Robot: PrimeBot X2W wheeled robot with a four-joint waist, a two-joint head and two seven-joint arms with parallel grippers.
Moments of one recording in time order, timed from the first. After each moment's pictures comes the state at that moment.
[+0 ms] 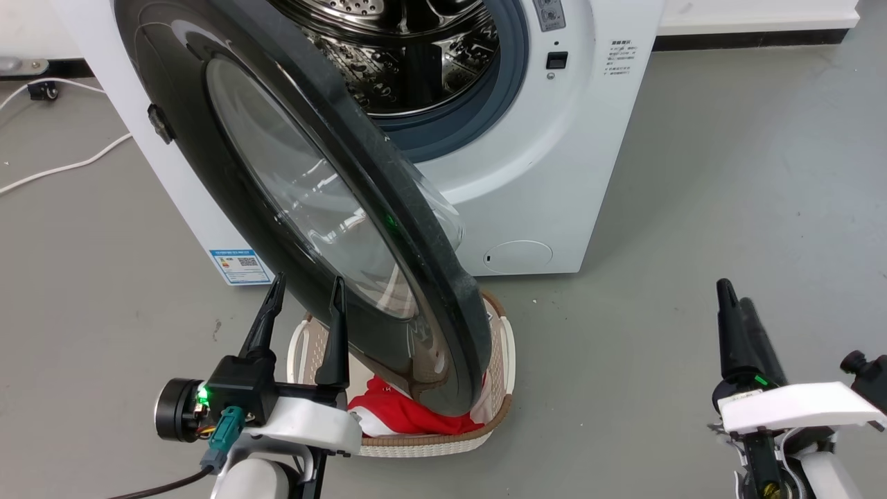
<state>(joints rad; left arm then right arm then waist) -0.12 0.05 -0.13 0.10 -0.10 0.00 -0.26 -0.14 -0.15 0.11 0.26 1.05 0.13 -0.25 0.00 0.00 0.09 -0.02</state>
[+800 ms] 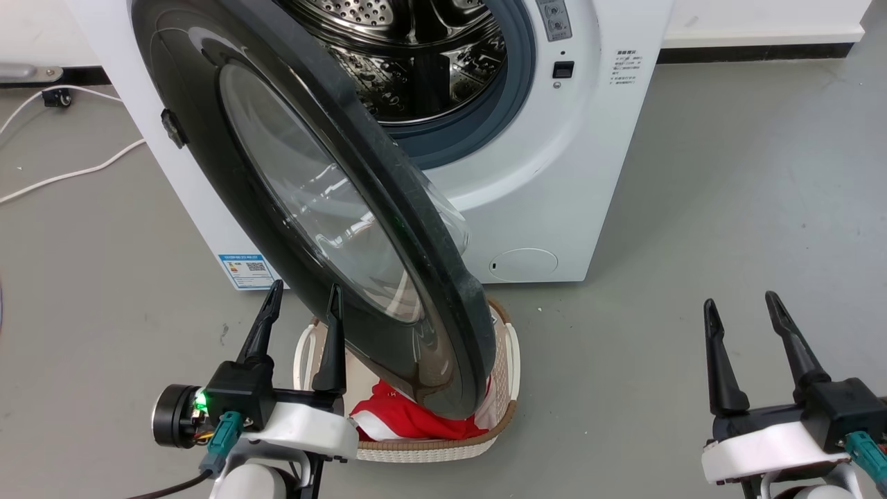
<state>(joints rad) -0.11 0.05 -0.12 0.10 -0.09 0.00 -0.26 -0.01 -0.05 -0.05 0.03 -0.03 0.13 -0.26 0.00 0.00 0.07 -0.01</state>
